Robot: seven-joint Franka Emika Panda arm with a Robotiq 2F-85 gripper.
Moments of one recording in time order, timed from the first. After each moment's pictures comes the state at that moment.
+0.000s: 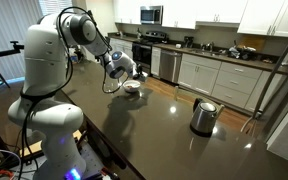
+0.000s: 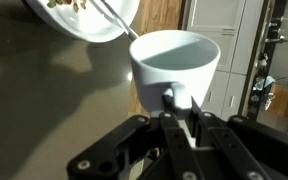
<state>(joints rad) 0.58 0.35 -0.09 -2.15 0.72 3.45 1.10</state>
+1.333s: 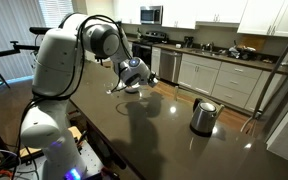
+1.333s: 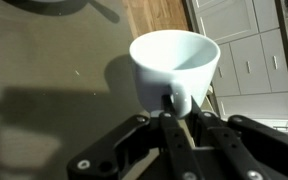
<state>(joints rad) -0.34 0.42 0.61 -2.21 0.31 3.45 1.54</state>
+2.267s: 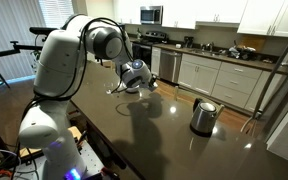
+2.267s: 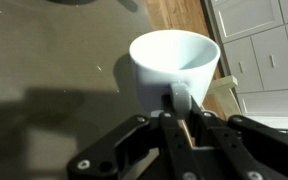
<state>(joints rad) -0.39 0.45 0.63 -2.21 0.31 3.38 1.56</state>
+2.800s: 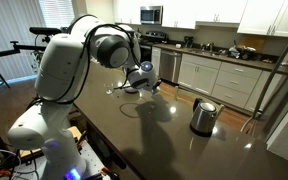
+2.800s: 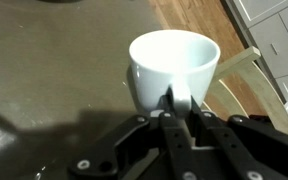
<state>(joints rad) -0.69 0.52 0.86 -2.20 0.32 3.25 1.60</state>
